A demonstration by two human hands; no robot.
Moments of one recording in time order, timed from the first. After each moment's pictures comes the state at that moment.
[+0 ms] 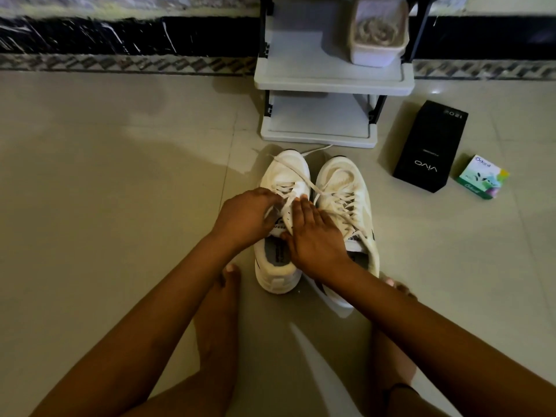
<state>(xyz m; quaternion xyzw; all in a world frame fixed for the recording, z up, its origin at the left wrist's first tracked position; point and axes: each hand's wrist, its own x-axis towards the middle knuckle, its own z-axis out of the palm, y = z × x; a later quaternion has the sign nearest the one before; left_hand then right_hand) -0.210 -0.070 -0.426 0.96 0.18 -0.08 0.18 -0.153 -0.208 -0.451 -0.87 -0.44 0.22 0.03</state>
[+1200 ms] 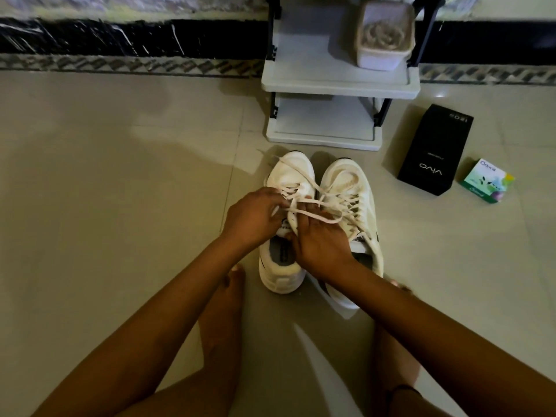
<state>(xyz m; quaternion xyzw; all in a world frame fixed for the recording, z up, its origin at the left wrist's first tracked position) -0.212 -0.077 -0.423 0.93 0.23 -0.04 0.27 -0.154 -0.206 -0.461 -0.88 -0.41 0.20 0.11</state>
